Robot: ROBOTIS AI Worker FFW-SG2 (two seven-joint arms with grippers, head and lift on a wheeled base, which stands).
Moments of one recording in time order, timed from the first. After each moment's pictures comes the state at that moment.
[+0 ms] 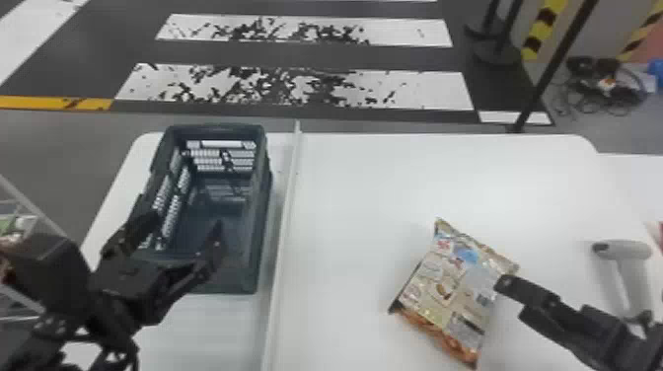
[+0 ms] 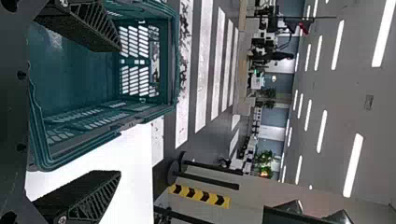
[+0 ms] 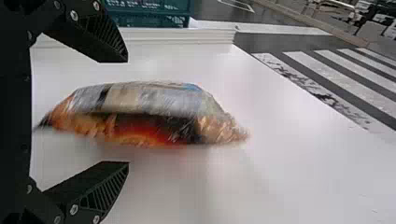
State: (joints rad) left arm 0.71 0.21 0.11 -2.30 0.28 0.27 -0.17; right arm 0.43 -0.08 -0.62 -2.03 -1.06 1.28 0.14
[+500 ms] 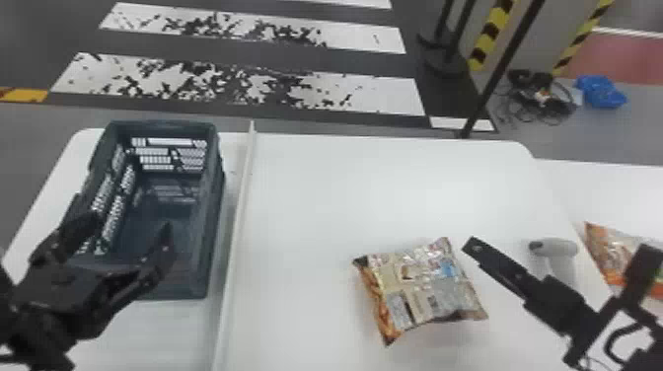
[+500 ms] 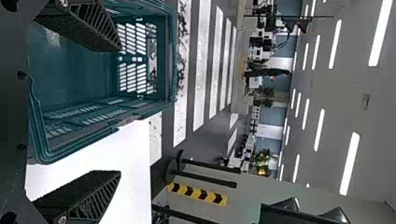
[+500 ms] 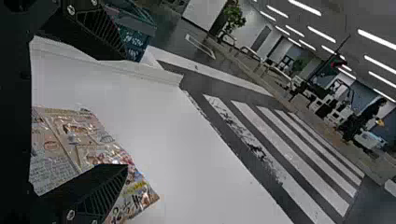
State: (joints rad) left arm 0.72 0.20 0.11 -2.32 0.28 0.26 -0.16; right arm 0.45 -0.09 -0.60 -2.07 -0.89 1.03 0.49
